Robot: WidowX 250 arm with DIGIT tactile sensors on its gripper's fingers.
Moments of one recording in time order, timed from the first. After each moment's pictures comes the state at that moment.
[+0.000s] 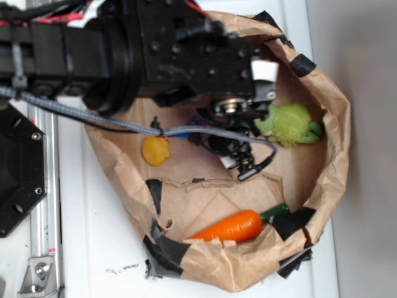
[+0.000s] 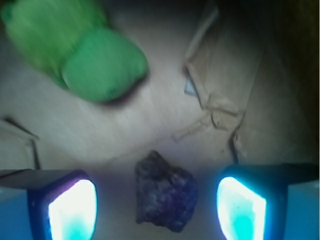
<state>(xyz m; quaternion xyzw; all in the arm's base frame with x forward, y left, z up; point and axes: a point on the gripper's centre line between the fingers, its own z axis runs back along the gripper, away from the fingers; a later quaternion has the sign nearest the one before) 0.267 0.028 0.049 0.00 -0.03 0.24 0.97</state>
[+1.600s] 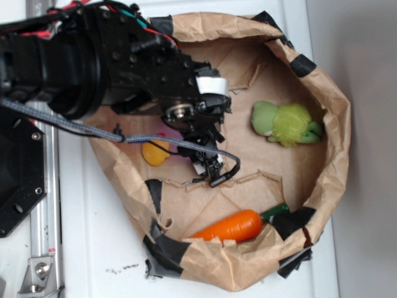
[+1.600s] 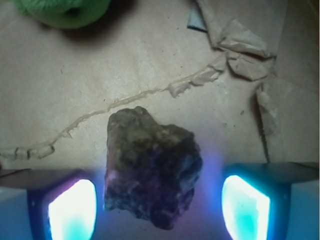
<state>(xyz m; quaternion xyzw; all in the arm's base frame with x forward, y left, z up) 0.245 0.024 0.017 -0.02 -0.05 0.21 0.98</state>
